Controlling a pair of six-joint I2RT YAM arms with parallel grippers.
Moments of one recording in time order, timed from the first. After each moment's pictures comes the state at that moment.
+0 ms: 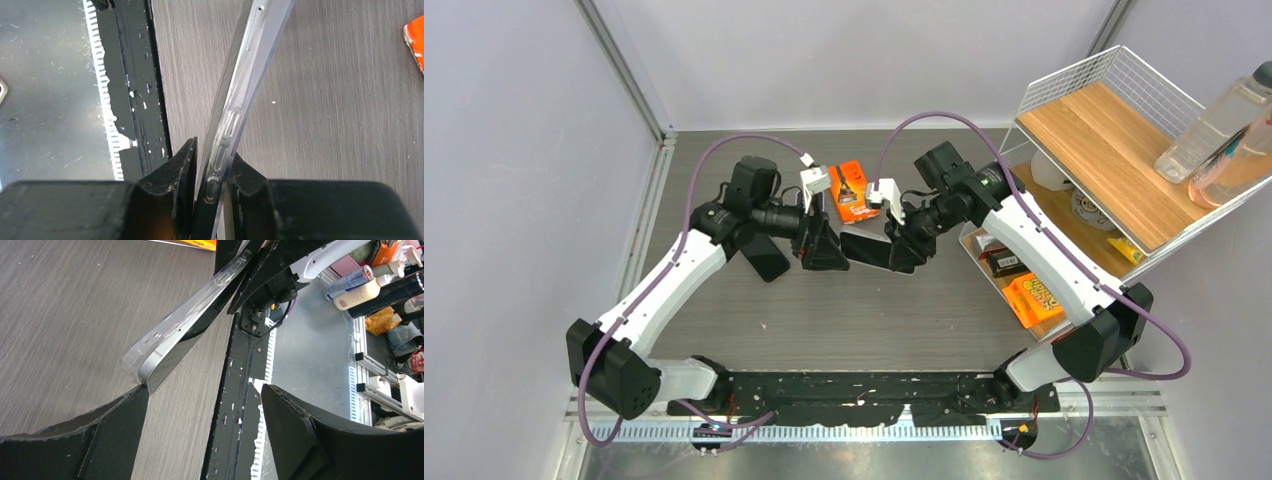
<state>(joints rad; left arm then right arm) -0.50 1.29 1.20 -0.54 0.96 0.00 0.60 1.47 1.55 -1.18 -0.68 -0.59</state>
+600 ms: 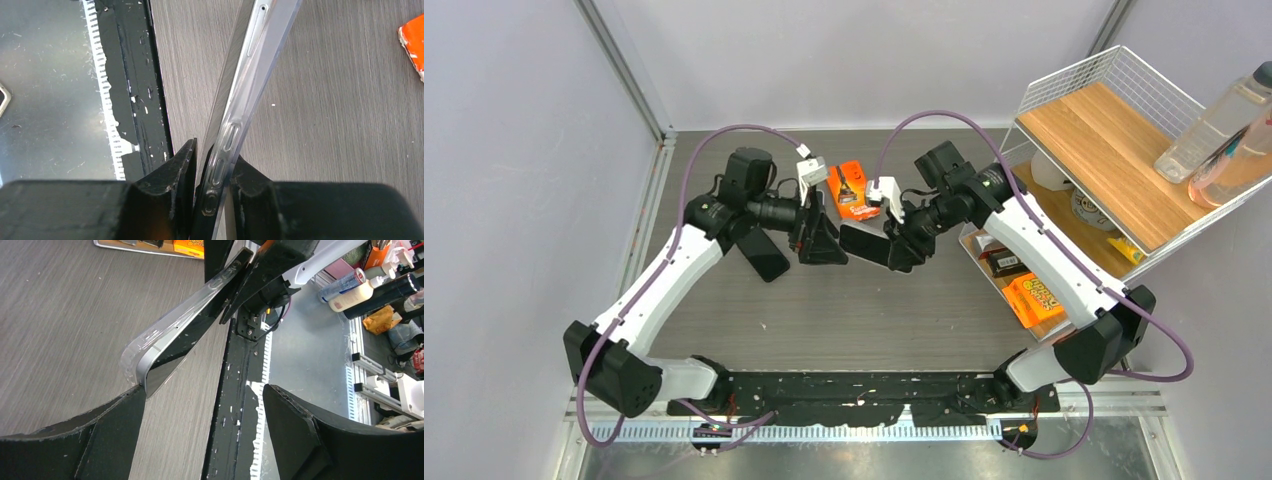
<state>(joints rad) -0.49 1.30 1.27 -0.58 1.00 0.01 0.61 1.46 1.55 -1.17 -0.67 -0.56</state>
